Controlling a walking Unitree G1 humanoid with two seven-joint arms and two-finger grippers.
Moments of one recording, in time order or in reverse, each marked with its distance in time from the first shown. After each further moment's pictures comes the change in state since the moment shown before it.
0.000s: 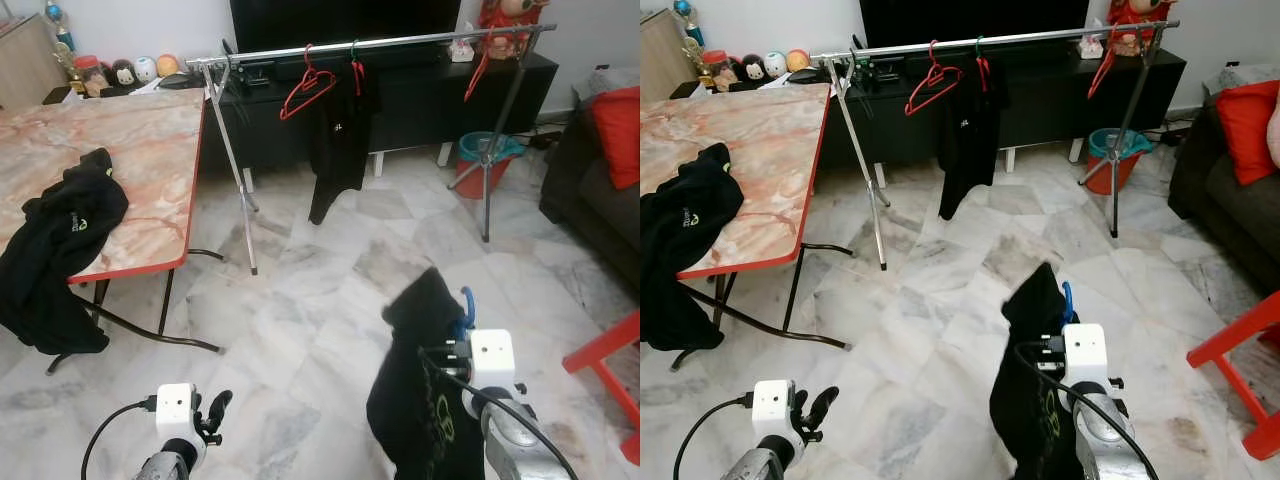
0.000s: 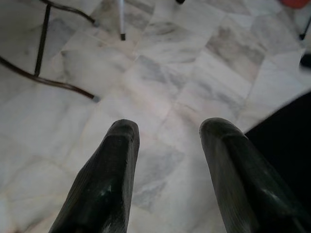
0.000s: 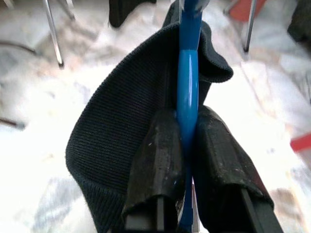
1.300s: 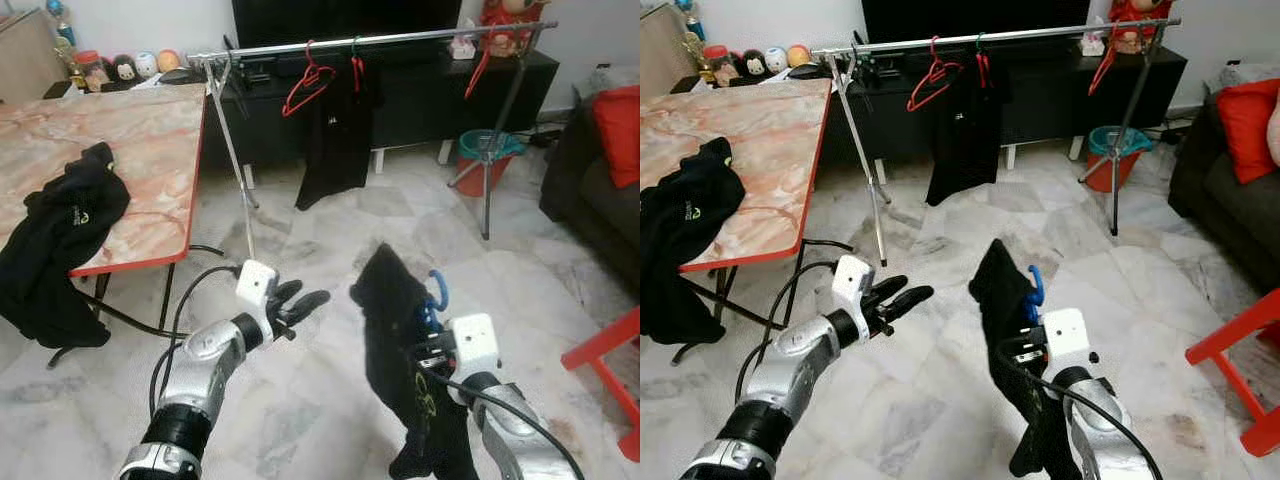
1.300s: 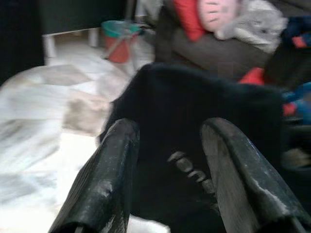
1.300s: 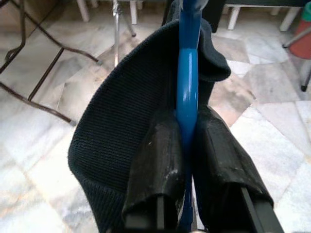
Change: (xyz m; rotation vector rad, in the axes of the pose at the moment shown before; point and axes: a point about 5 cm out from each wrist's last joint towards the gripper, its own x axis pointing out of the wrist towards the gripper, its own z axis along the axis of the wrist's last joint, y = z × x) left arm 0.047 -0.109 0.155 0.152 -0.214 -0.737; right arm -0.005 0.021 0.030 -0.069 -0.133 0.259
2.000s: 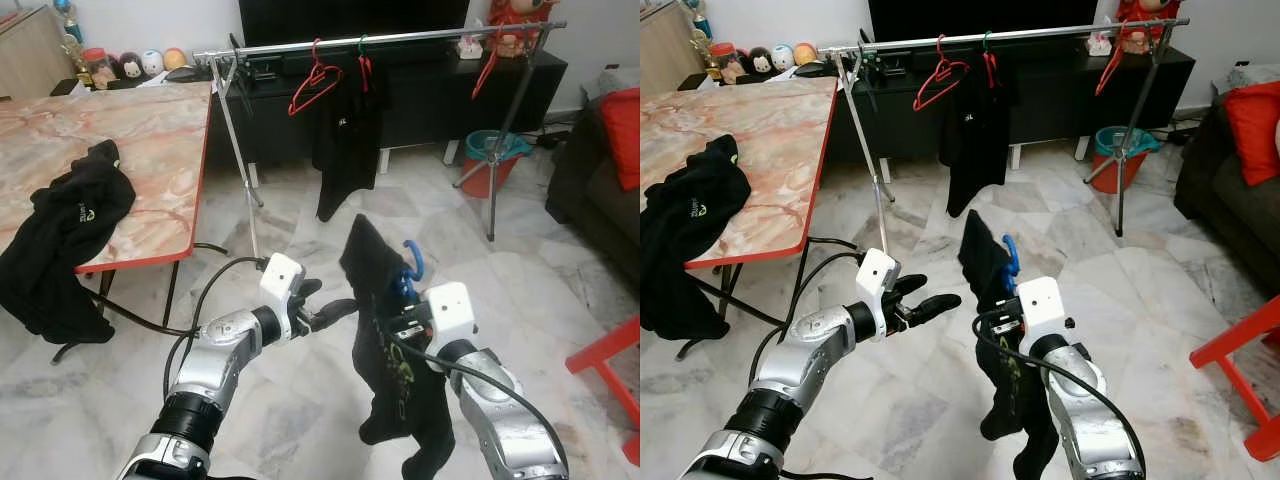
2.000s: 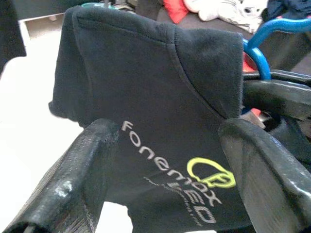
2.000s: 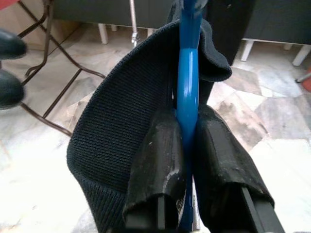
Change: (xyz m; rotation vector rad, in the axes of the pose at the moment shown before) left arm 0.016 -0.018 0.008 0.024 0.077 -0.063; right arm 0.019 0.017 0.038 -0.039 -0.097 0.054
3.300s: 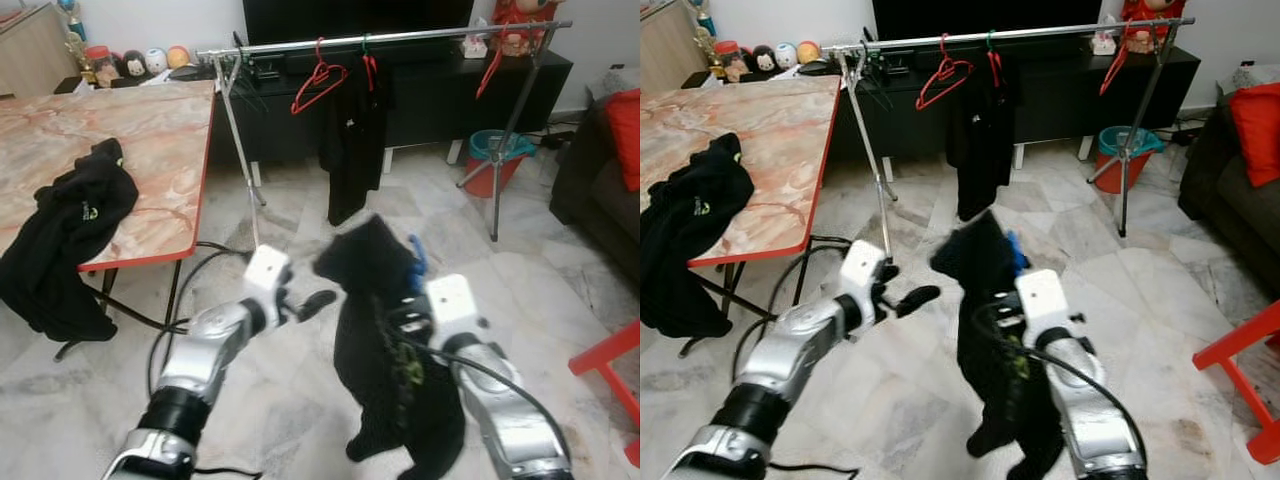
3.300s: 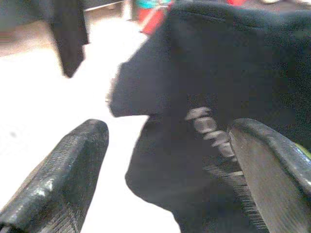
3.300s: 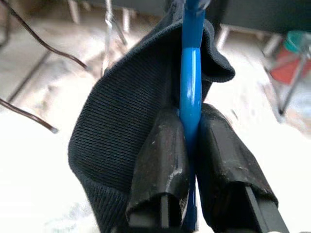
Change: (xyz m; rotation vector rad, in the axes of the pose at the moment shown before) left arm -0.021 0.028 0.000 0.059 0.065 0.243; right arm -0.002 -0.017 -0.002 -0.070 0.100 -0.144
